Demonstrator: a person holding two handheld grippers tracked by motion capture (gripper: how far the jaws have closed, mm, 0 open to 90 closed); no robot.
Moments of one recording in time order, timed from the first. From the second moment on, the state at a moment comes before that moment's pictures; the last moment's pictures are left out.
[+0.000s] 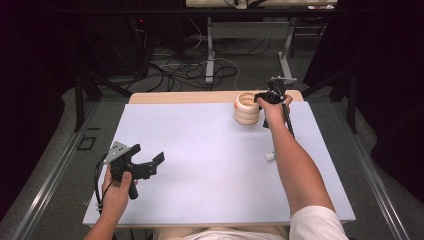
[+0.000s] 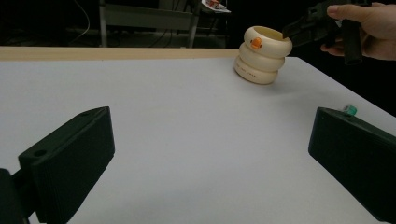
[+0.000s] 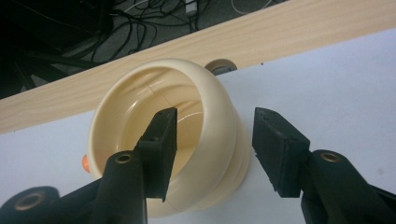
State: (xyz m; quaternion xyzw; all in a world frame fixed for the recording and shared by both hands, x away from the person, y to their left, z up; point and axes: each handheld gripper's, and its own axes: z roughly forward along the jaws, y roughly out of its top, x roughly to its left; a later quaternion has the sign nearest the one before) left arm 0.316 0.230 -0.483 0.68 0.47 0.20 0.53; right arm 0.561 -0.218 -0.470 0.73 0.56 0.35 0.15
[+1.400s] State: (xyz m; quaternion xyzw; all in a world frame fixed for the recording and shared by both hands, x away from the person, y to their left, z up) left arm 0.316 0.231 -0.484 0.68 0.47 0.20 0.53; right arm 0.564 -0.220 -0.484 0.79 0.49 0.37 0.07
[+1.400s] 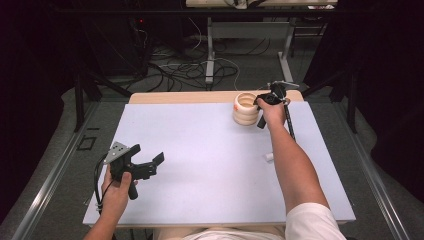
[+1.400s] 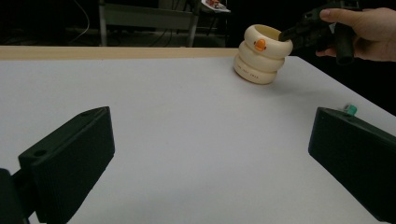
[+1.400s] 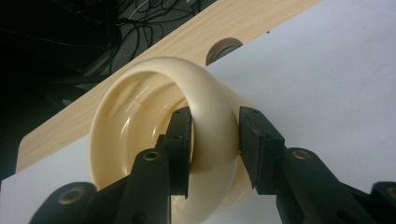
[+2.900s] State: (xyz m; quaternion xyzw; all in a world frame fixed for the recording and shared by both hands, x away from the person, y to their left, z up) left arm 0.316 0.229 -0.485 0.68 0.47 0.20 0.53; right arm 0.537 -0.198 -0.456 0.71 0.60 0.37 0.04
